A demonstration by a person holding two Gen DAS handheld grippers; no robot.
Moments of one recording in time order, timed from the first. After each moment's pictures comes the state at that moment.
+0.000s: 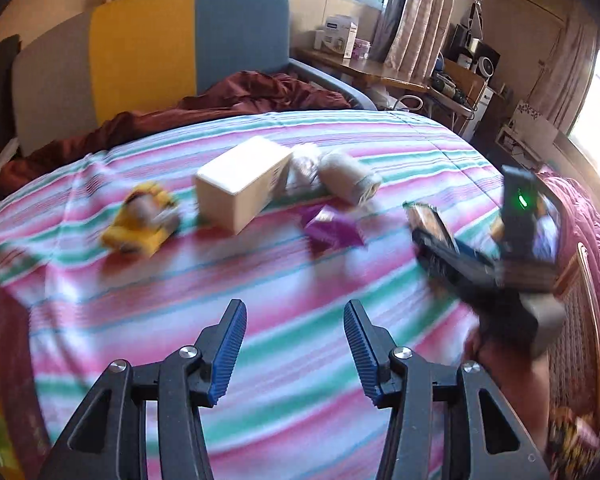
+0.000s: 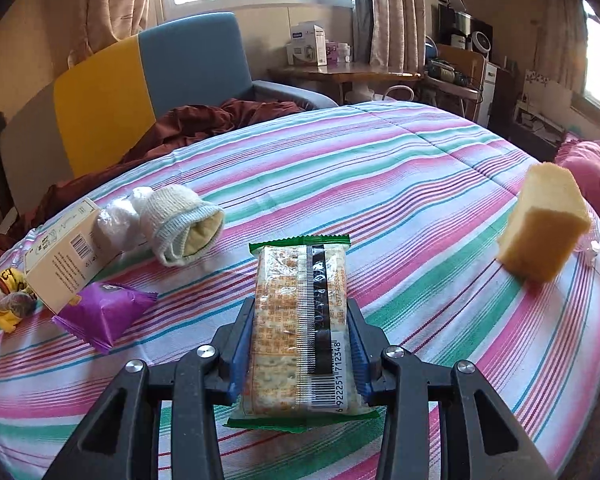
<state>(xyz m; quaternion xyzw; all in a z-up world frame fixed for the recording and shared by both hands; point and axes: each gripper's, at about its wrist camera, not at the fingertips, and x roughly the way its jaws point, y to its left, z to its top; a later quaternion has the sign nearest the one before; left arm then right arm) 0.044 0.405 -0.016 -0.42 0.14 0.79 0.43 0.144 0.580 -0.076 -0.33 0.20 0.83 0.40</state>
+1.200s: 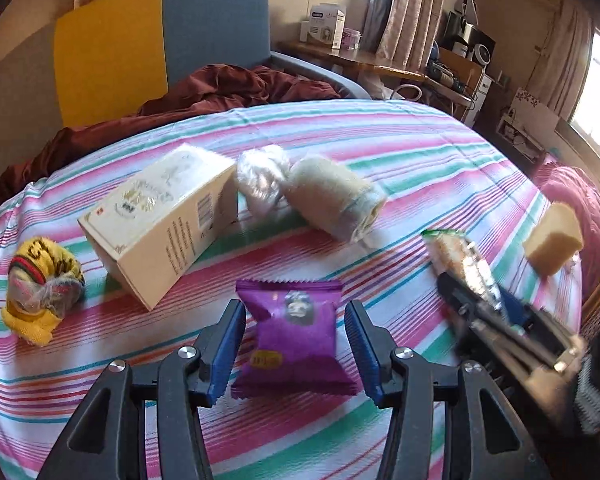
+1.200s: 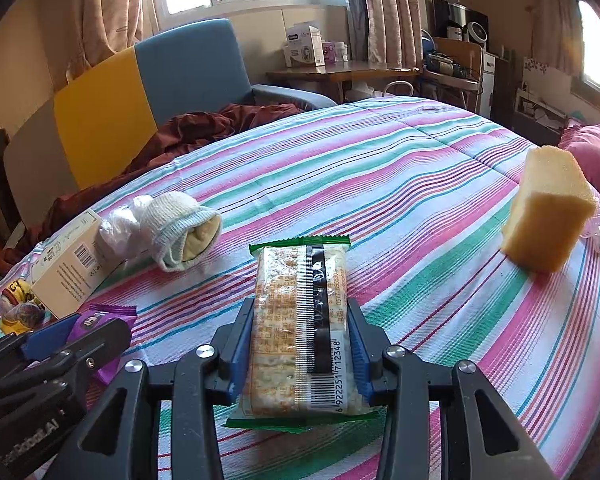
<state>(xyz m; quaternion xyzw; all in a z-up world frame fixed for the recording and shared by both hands) 0.025 0.491 -0.066 -0.41 0.17 0.78 0.44 0.149 0.583 -0.077 -0.31 0.22 0.84 0.39</state>
